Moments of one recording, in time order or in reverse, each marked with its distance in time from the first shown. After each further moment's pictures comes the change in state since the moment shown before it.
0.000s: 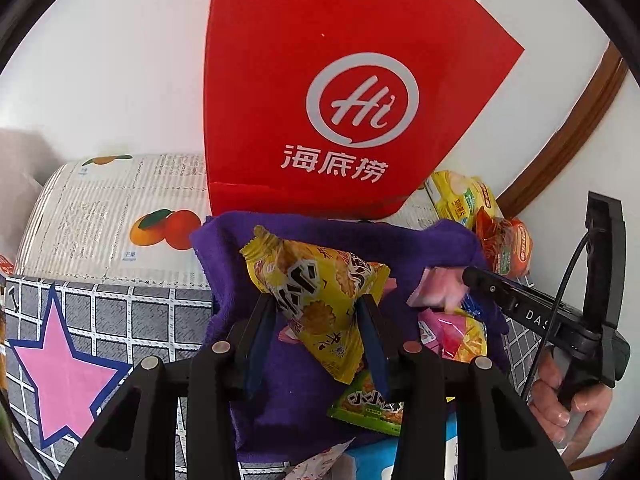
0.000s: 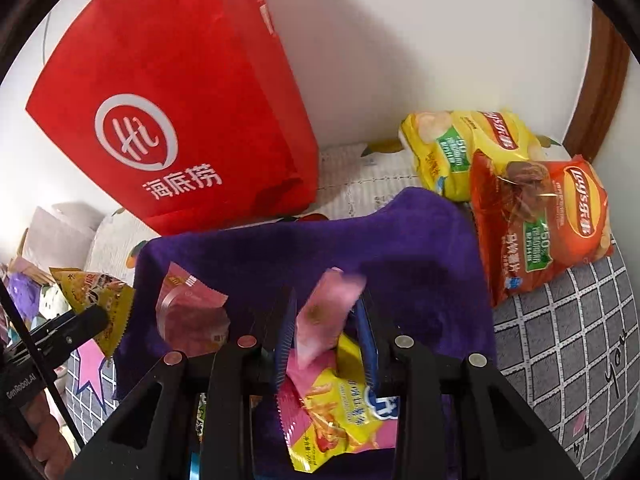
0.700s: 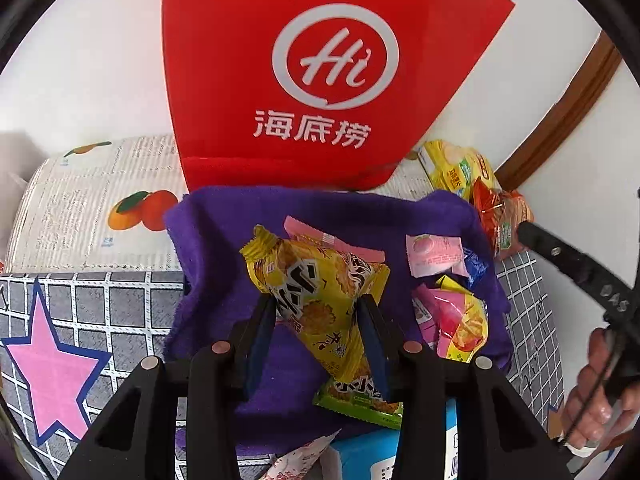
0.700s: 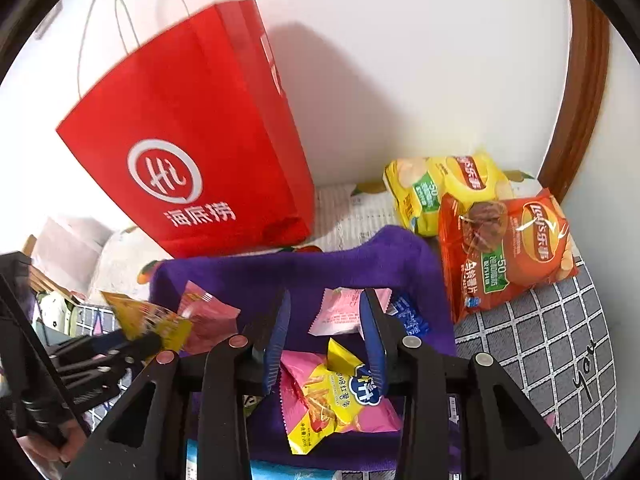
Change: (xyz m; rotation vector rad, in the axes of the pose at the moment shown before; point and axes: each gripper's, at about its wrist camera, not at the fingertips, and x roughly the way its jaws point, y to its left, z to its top) left arm 0.019 -0.015 -0.010 0.036 0.082 0.000; right arm -0.062 -0.003 0.003 -0.019 -0.130 -0.024
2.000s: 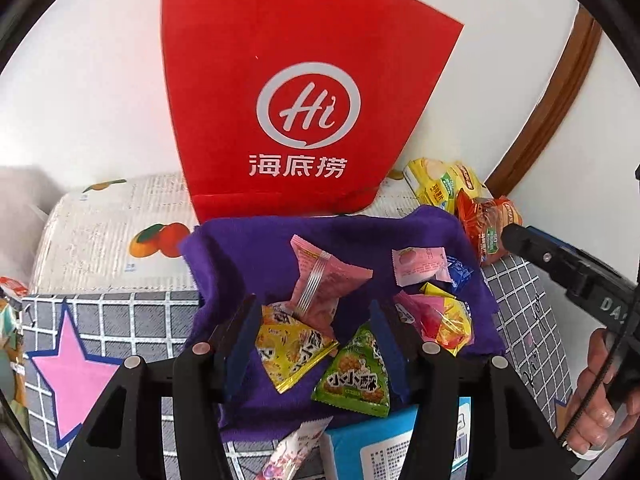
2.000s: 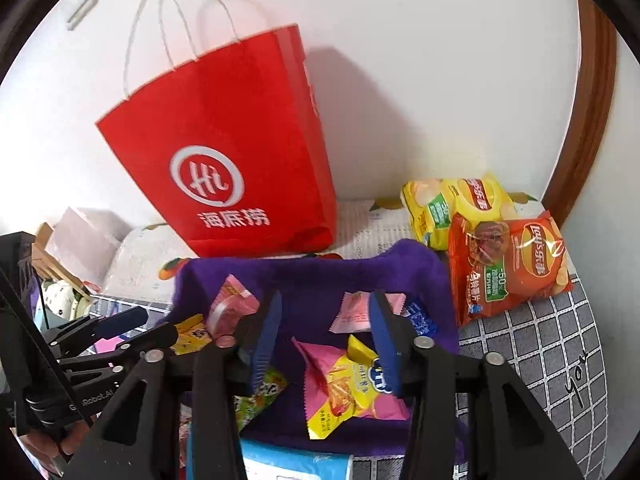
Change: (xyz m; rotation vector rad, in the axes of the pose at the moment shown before) left arm -0.042 -0.022 -0.006 0.062 -0.096 0.042; right arm -0.034 0.023 -0.003 -0.071 -0.040 0.046
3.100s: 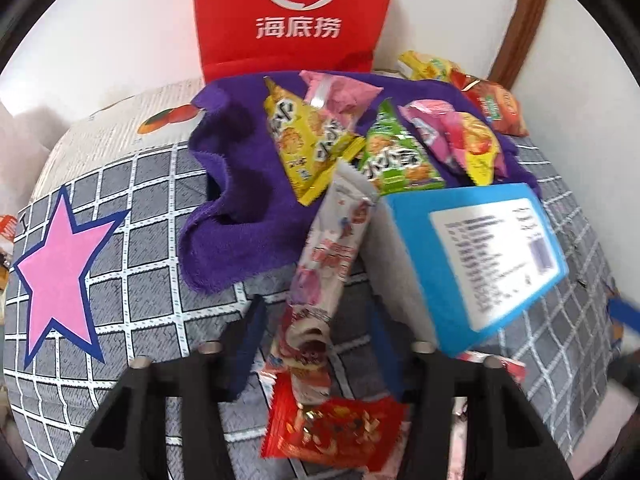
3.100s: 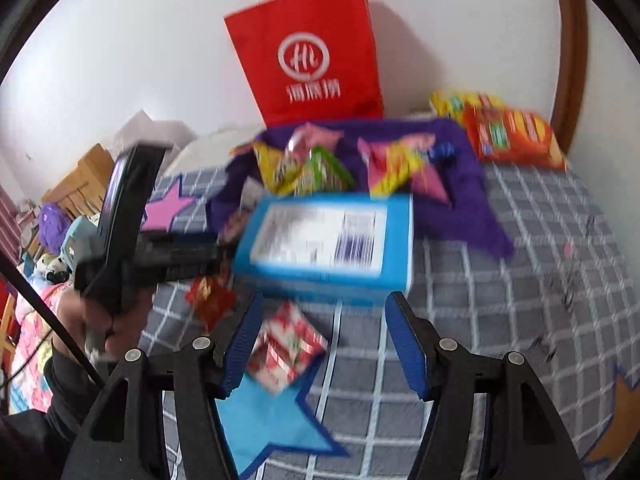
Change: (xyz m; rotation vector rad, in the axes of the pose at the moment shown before) left arm 0.021 0.025 -0.145 0.118 0.085 0.035; right arm -0.076 0.031 -0.221 -0.043 0.097 0.088
